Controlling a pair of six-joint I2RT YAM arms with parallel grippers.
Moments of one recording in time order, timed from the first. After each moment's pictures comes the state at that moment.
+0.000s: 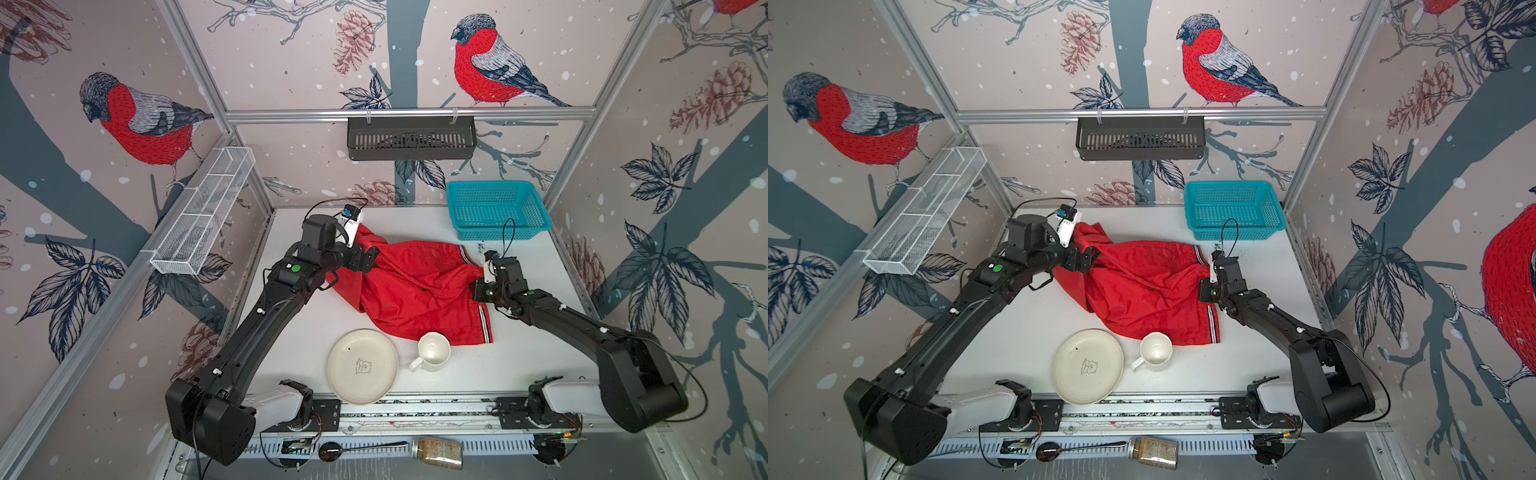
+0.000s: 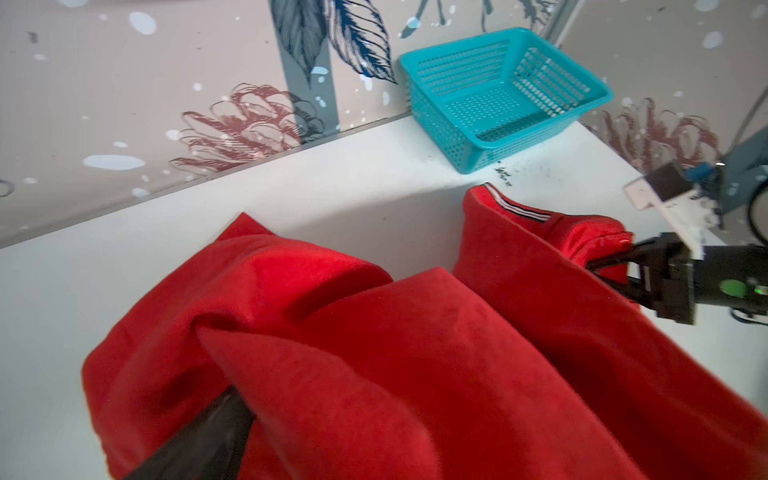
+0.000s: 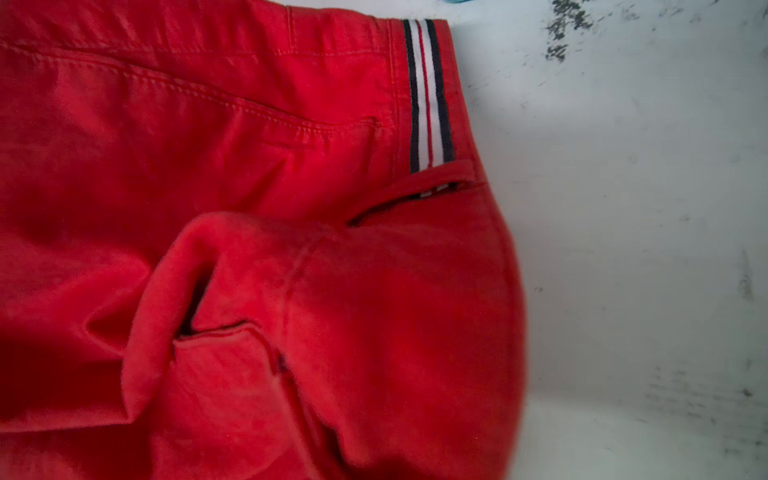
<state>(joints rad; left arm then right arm) -0.36 1.23 1.18 -0.52 0.26 0.01 0.33 1.35 0.64 -0.08 -0.14 0.36</state>
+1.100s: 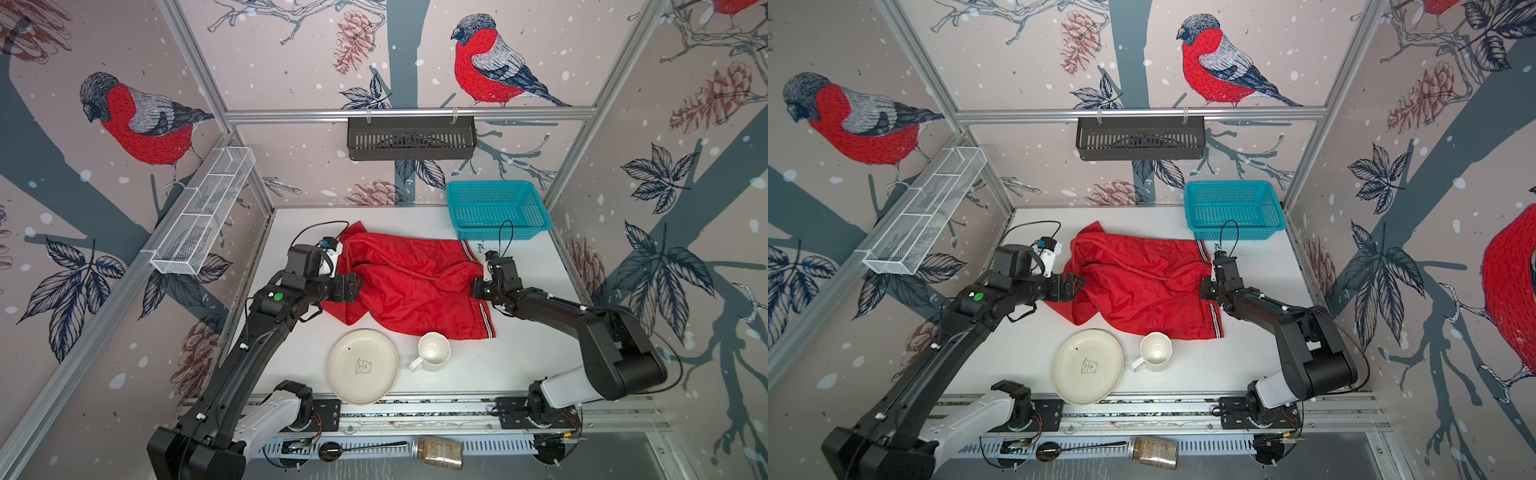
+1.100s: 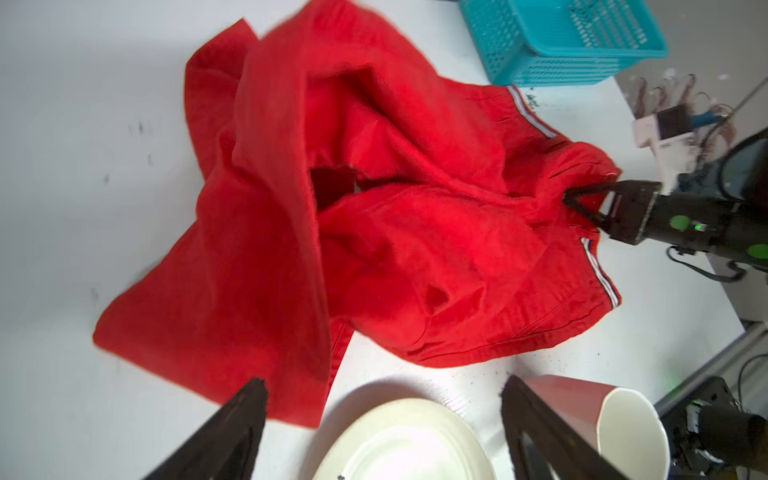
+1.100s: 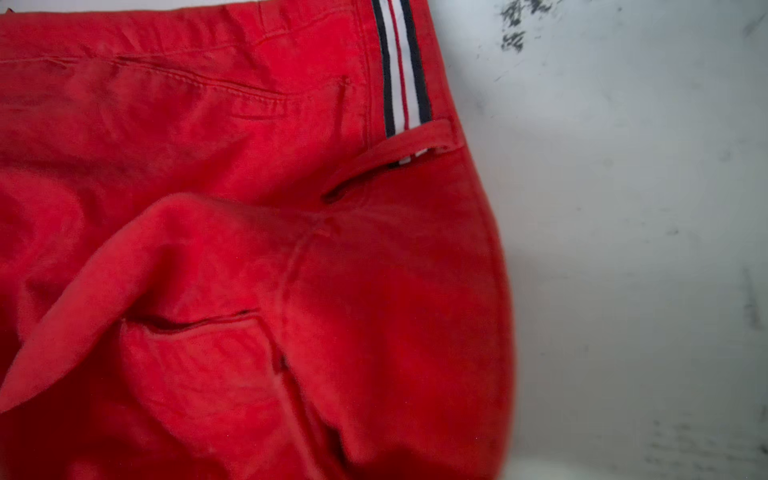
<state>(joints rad) -0.32 0.97 0.96 -0.78 0.21 -0.23 0.29 1.48 0.64 0.04 -0.08 0.37</state>
